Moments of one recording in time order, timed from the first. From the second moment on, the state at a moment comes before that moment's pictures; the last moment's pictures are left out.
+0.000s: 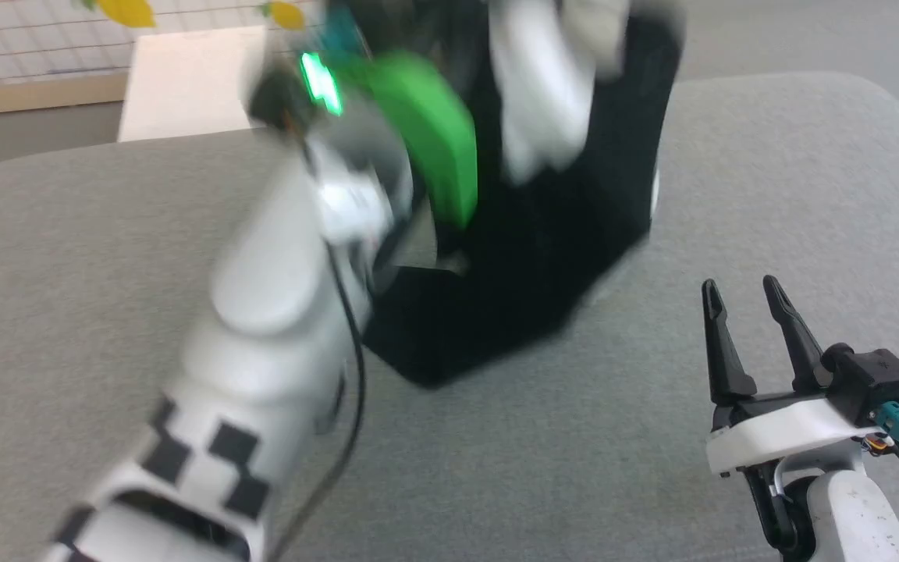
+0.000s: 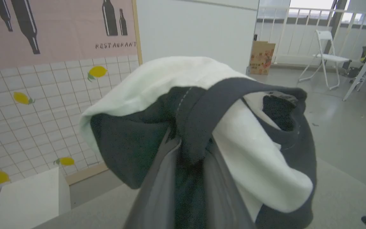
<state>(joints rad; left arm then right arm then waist) -0.96 0.06 -0.50 0.54 -0.49 -0.07 0.07 -0.14 -0.05 -0.01 0.16 0.18 0.13 -0.22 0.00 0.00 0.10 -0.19</state>
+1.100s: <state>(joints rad) -0.47 0.25 -0.42 0.33 -0.51 0.10 -0.25 -0.11 -0.05 -0.03 0.12 0.16 0.13 -0.19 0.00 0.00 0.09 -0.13</state>
